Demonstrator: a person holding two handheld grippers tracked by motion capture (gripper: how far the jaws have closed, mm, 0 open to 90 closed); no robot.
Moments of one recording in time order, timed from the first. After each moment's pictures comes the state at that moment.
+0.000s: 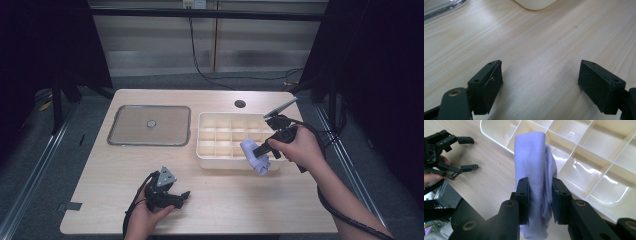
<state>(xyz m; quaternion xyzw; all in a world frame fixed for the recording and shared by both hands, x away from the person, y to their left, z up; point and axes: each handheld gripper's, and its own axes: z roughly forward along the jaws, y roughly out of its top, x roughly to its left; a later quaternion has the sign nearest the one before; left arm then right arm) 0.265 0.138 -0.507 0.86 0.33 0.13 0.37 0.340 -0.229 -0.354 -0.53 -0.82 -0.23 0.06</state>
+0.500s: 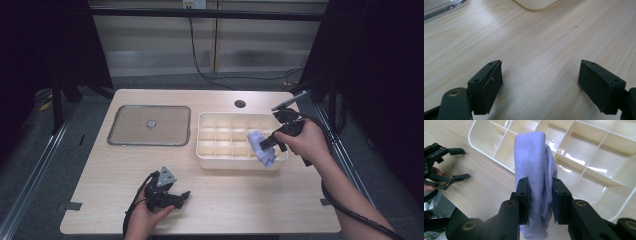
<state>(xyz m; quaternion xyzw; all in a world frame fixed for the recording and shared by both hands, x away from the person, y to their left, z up) 0.265 0.138 -0.508 0.86 0.33 0.13 0.38 0.351 -0.248 -0.347 -0.55 -0.80 -0.23 0.04</state>
